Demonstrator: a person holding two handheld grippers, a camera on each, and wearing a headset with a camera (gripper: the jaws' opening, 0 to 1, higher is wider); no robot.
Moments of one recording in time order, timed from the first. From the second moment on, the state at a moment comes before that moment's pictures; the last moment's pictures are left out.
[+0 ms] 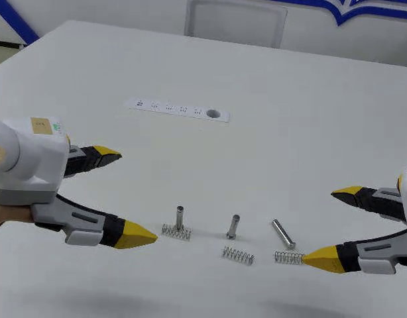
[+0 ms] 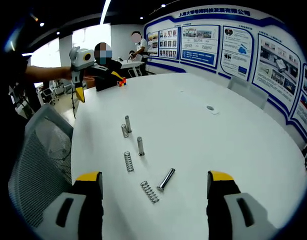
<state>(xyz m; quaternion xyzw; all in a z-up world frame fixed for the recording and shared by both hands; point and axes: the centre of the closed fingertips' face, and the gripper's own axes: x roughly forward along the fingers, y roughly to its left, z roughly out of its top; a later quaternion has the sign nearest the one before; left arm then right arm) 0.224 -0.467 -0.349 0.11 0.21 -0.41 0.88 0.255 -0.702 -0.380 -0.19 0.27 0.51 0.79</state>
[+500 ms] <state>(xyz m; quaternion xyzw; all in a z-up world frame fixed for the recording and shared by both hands) 0.226 -0.466 -0.352 0.10 0.21 -0.41 0.88 0.276 -0.693 -0.387 -0.17 0.27 0.50 0.81</state>
